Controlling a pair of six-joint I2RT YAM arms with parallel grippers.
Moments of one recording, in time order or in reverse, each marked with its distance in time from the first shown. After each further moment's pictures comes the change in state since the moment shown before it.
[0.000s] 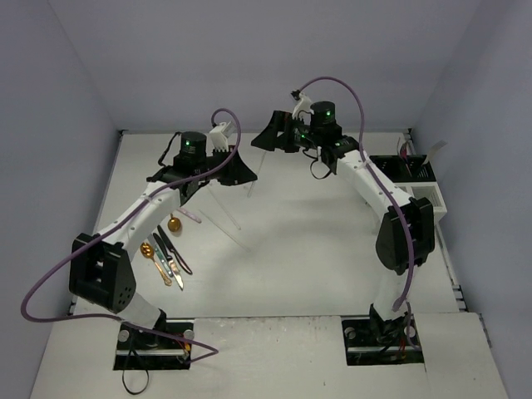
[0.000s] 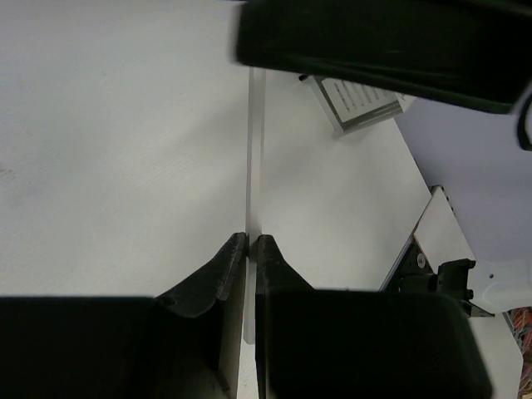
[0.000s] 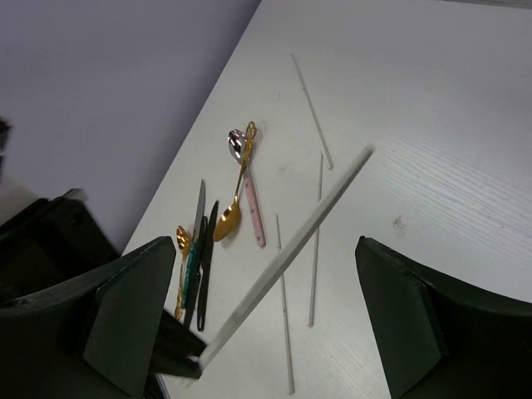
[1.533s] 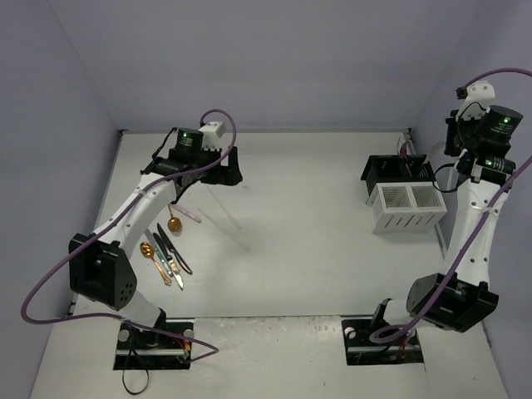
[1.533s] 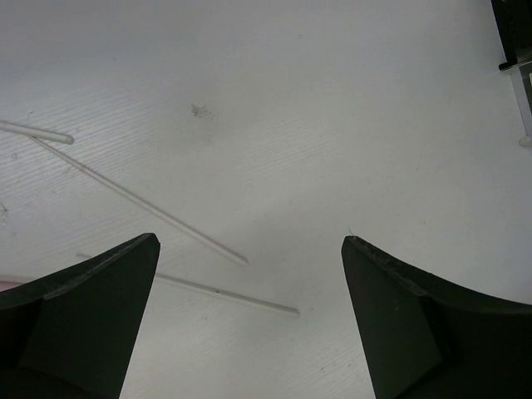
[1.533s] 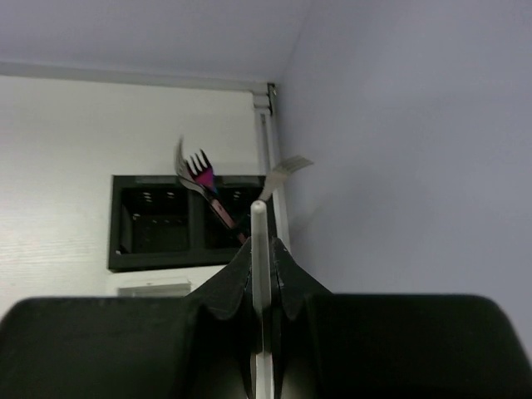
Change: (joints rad) left arm 0.025 0.008 0.118 -0.331 -0.369 0.221; right arm -0.812 -0.484 -0.038 -0.480 0.362 -0.867
